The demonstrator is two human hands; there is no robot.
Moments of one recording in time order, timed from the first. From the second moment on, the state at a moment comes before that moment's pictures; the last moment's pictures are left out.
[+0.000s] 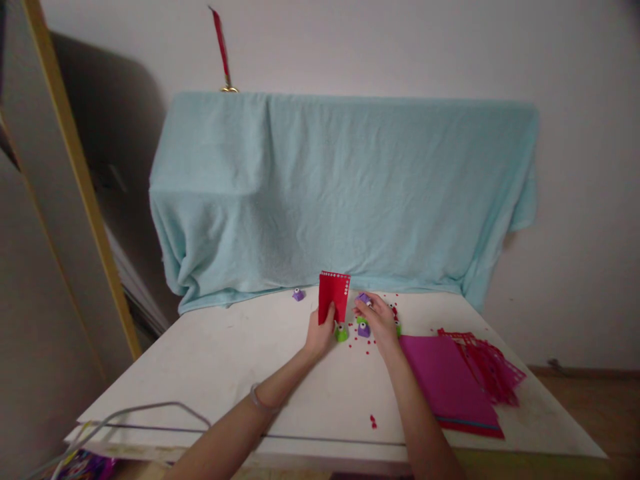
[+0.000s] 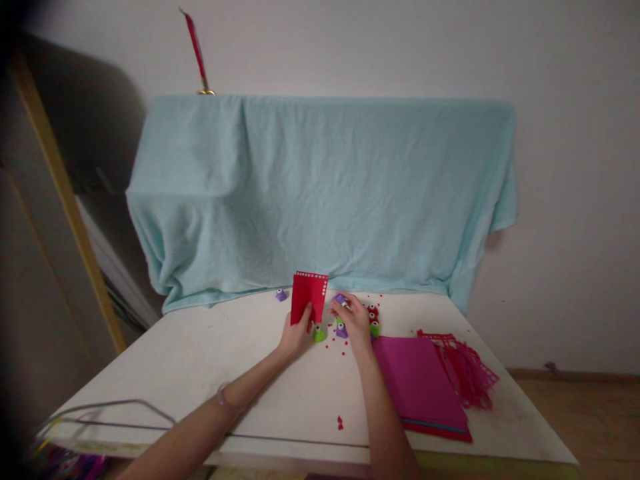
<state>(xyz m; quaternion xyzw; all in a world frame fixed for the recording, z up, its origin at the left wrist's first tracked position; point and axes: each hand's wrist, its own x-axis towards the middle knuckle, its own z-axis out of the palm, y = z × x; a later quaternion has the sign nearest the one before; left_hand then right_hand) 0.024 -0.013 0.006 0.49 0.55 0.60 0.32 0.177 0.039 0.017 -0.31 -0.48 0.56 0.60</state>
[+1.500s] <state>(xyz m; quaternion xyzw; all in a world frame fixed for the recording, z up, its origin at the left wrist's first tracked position) 0.030 -0.021 0.016 0.53 0.51 0.58 0.34 0.177 0.036 0.018 -0.33 -0.56 0.49 0.58</state>
